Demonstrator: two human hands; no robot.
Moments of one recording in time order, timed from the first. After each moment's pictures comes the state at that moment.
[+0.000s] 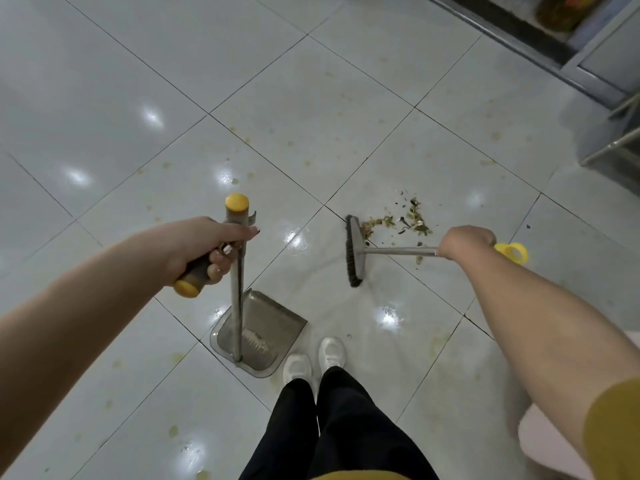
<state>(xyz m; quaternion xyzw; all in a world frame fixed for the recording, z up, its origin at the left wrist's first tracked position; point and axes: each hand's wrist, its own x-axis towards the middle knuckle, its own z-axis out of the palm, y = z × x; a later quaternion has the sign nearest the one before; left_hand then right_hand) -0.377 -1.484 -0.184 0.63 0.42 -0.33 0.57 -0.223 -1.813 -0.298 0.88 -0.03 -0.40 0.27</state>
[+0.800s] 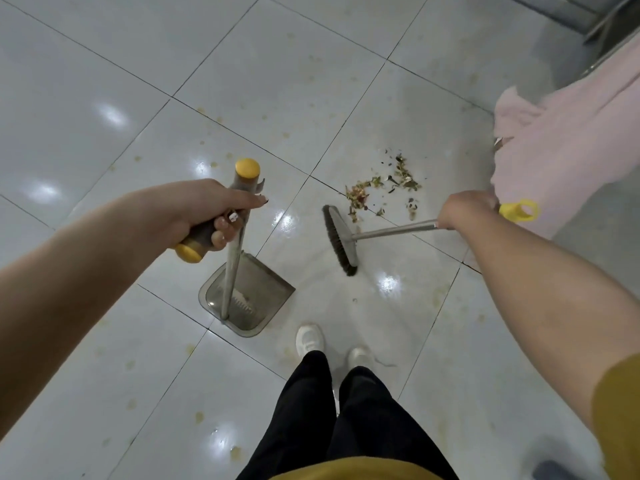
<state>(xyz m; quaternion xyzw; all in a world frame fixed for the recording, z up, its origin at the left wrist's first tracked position) -0.376 -1.493 -0.188 0.69 0.34 -0.39 0.51 -0.282 -1.820 -0.304 0.88 -0.05 -0.38 0.29</state>
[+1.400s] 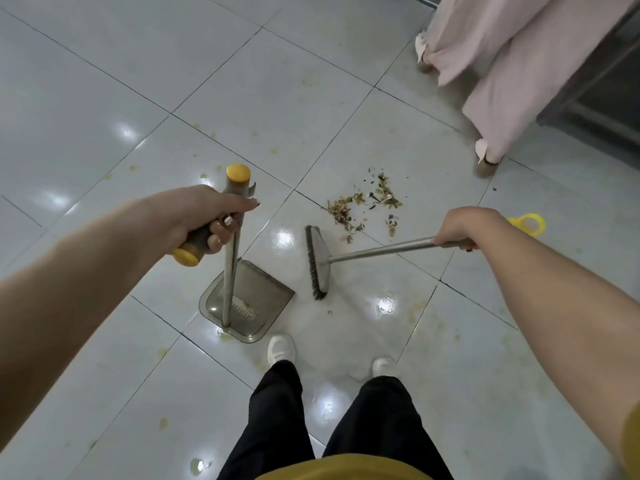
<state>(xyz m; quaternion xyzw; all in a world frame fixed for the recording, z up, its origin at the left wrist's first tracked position) -0.399 -1.597 -0.168 0.69 0.36 -0.33 0.53 -0.281 -1.946 -0.291 0.87 -0.05 -0.46 0.15</state>
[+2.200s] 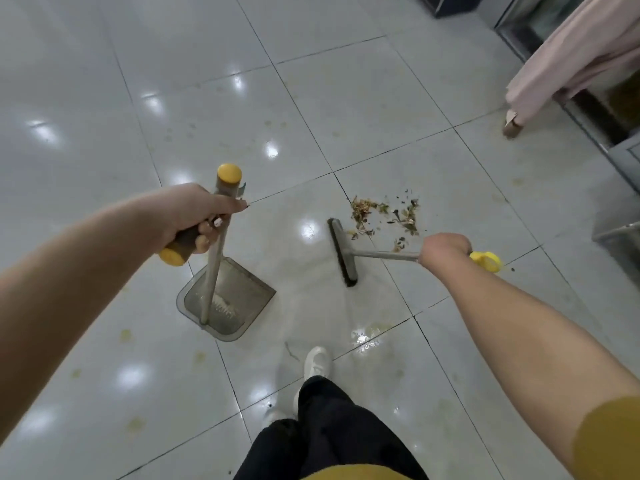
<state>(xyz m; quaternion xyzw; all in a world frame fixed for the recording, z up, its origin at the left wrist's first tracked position) -0.573 -1.752 -0.176 0.62 0.51 -0.19 0.56 -0.332 -2.014 -0.301 0.85 0.22 -0.29 0.38</state>
